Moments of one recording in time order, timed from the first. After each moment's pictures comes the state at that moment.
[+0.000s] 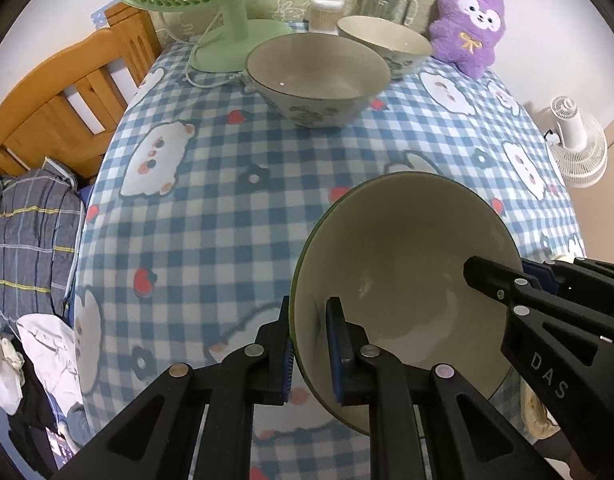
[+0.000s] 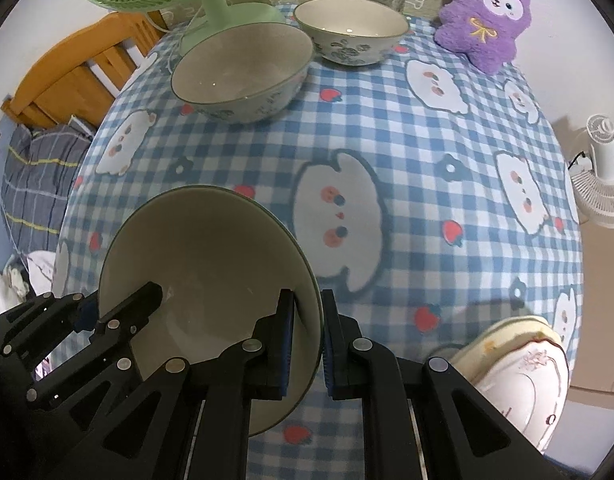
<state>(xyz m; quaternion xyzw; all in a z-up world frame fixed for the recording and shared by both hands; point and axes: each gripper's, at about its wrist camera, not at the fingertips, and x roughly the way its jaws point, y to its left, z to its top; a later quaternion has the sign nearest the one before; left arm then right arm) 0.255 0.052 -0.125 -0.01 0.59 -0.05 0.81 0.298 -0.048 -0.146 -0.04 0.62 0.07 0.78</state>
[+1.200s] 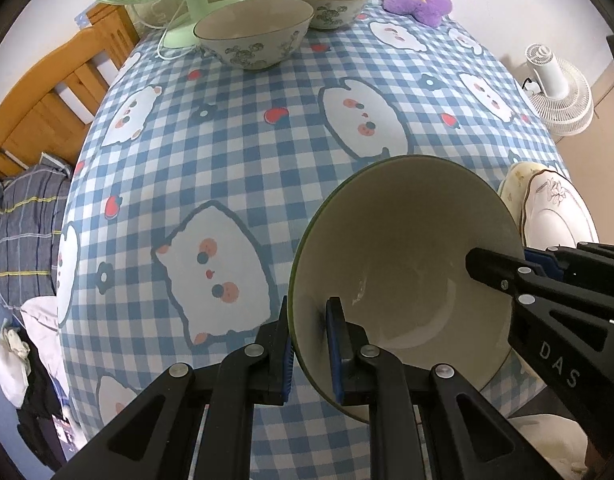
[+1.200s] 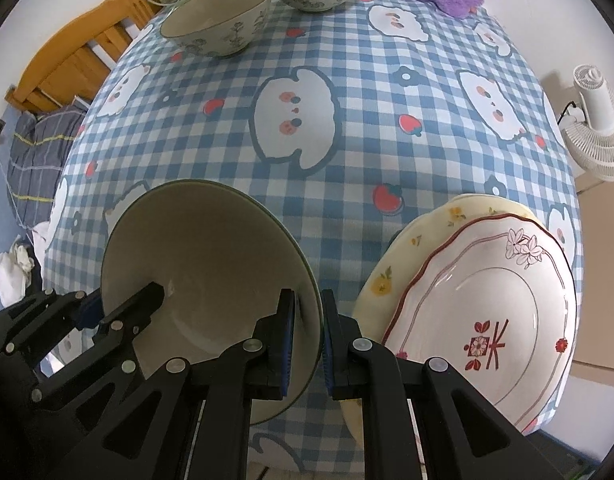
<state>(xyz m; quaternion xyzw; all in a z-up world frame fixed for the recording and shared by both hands) 0.186 0.001 -0.134 0.03 0.61 -0.05 0.79 0.230 -0.093 -0.158 -0.02 0.65 0.07 0.76</state>
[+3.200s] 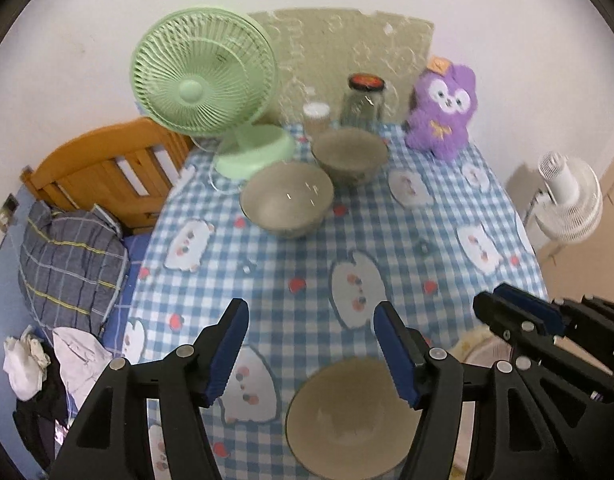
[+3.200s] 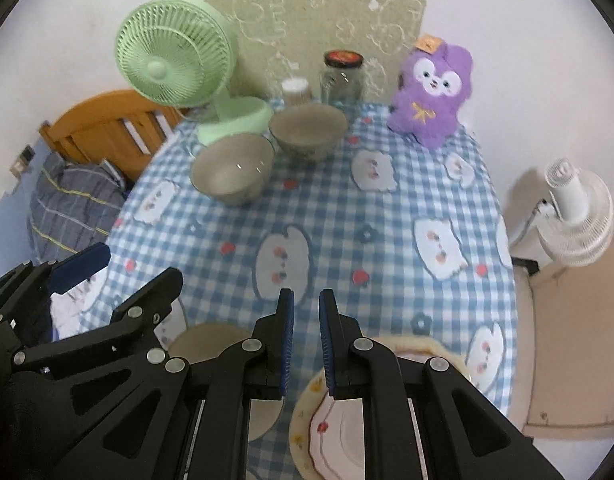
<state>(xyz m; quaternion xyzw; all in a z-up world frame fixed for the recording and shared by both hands) 0.234 -0.025 -0.005 0.00 0.48 0.04 0.88 0.268 -0.123 -0.030 -0.04 0.51 0.13 0.85</state>
